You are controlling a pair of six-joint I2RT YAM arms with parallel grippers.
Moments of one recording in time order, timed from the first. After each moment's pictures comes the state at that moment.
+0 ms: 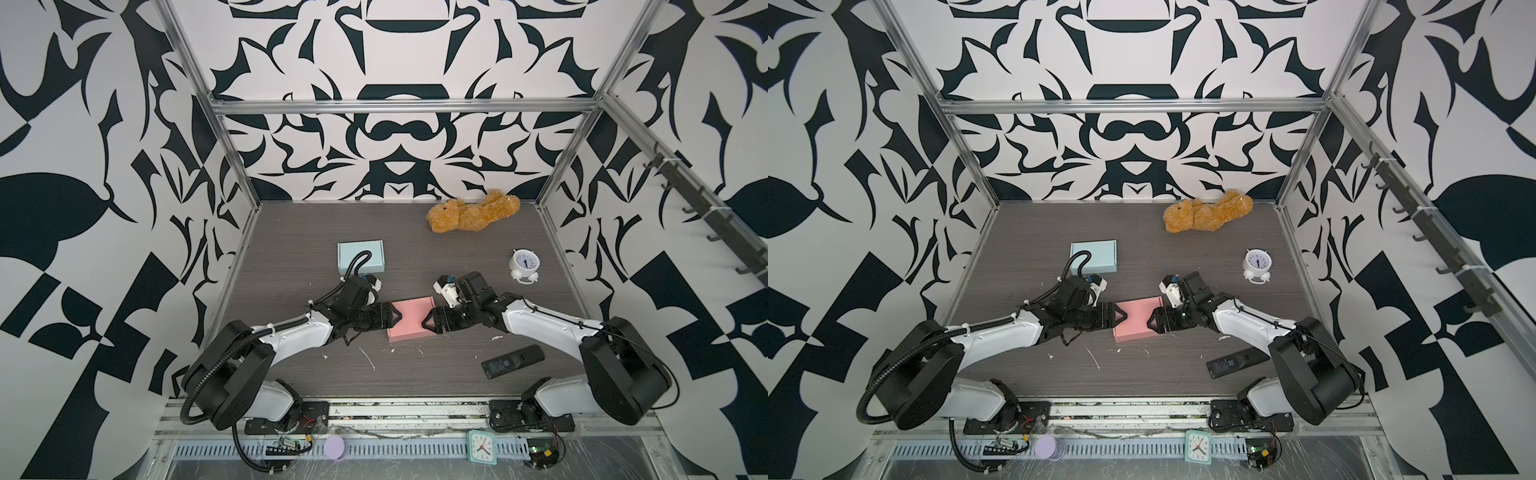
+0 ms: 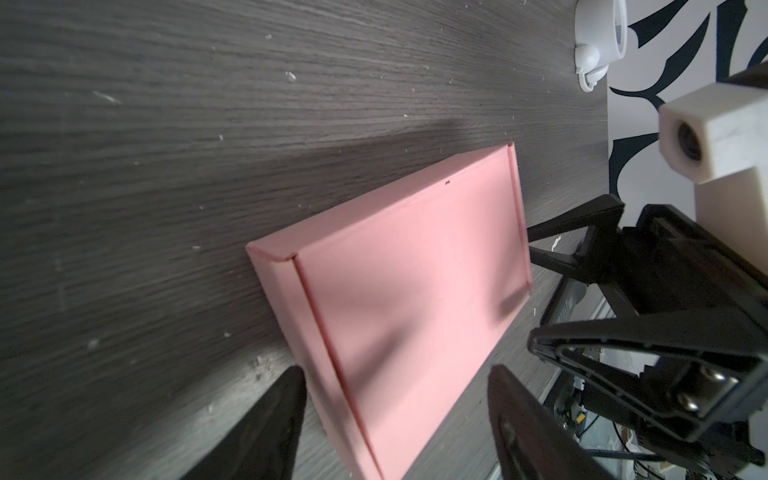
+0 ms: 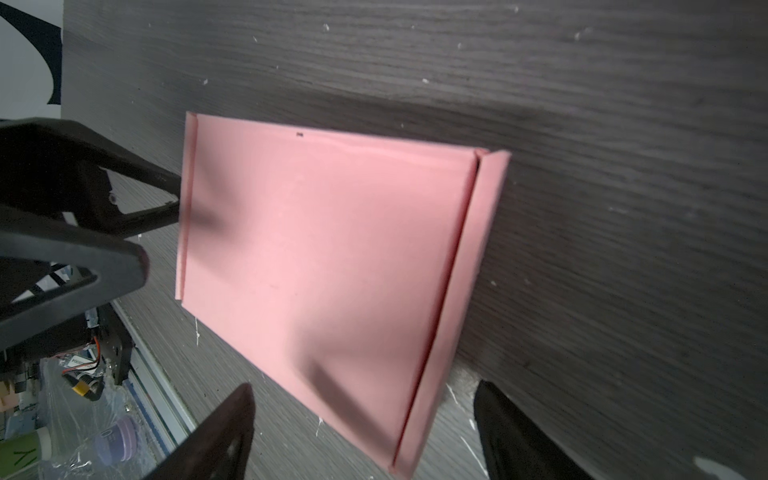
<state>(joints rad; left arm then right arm) -0.69 1.42 0.59 0.02 0.38 -0.74 0.54 1.40 0.66 -0.27 -0.47 0.37</state>
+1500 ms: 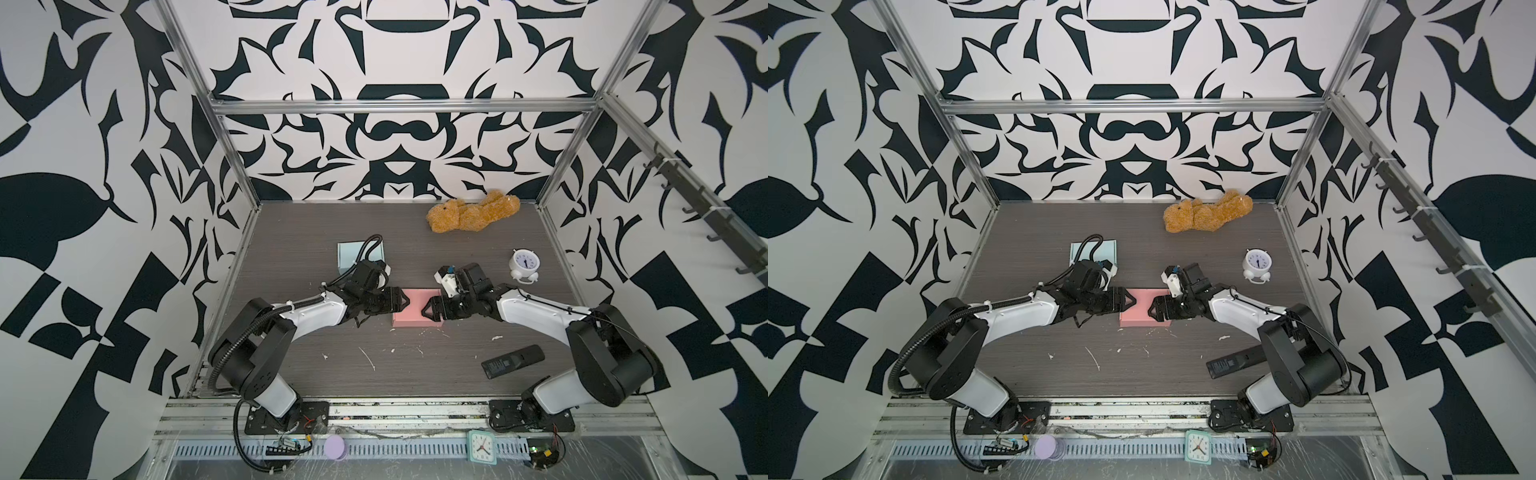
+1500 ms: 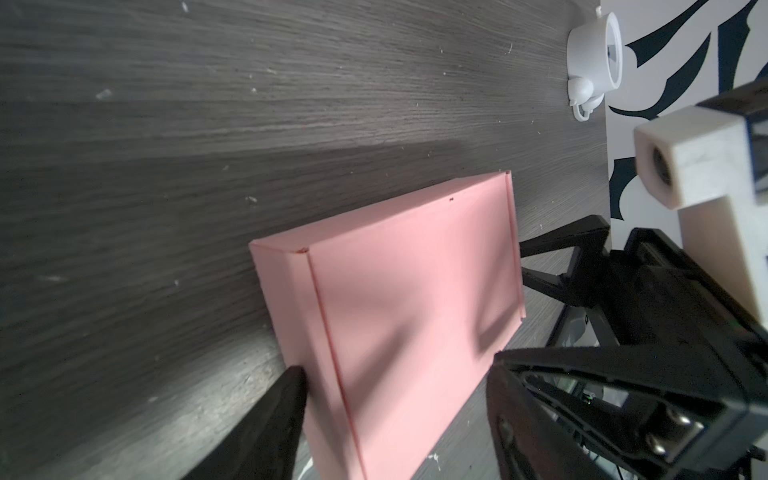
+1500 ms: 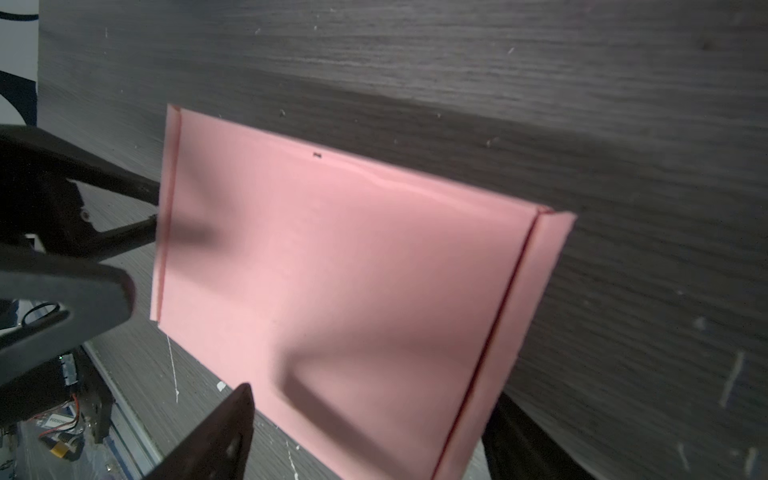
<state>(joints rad) -0.67 1.61 0.82 -0.03 0.39 -0.69 0.49 1.51 0.75 -0.26 -0.43 0.37</state>
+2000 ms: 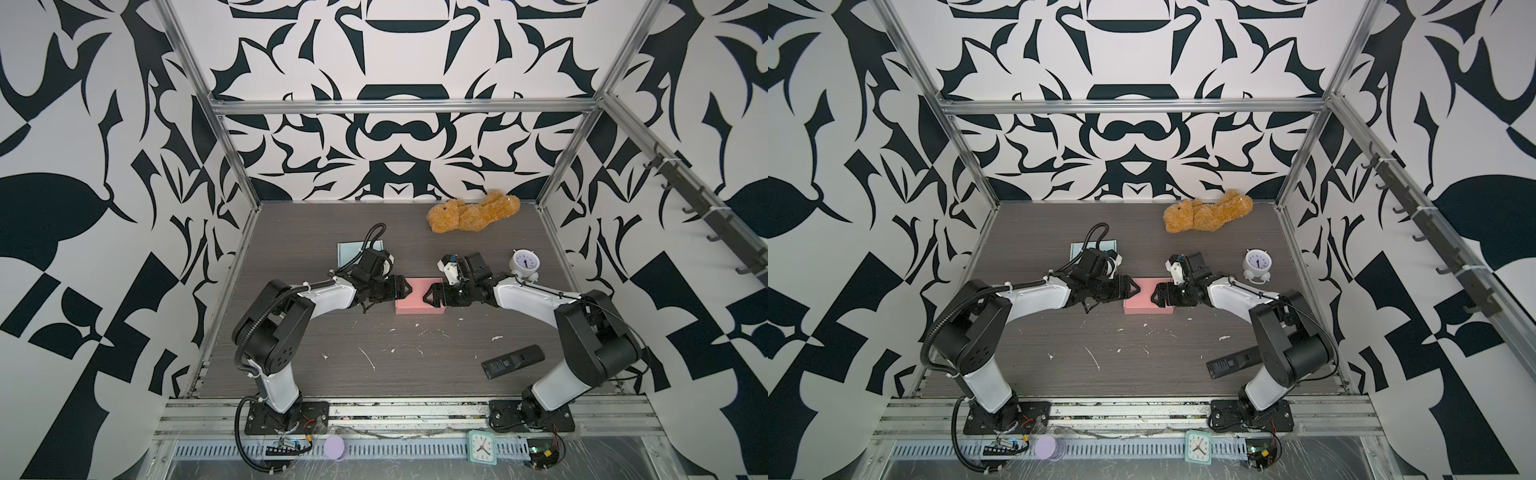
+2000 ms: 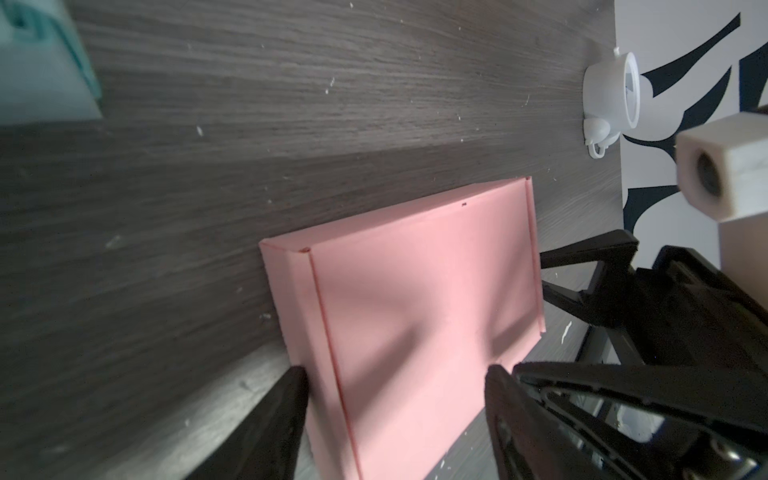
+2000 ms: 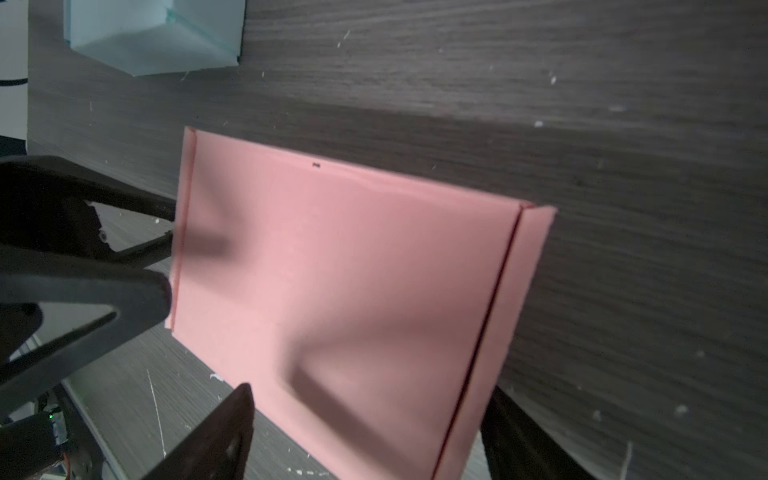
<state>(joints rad) -0.62 1.78 0.99 -0.03 0.40 -0.65 0.42 1.64 0.88 -0.25 -0.42 0.36</state>
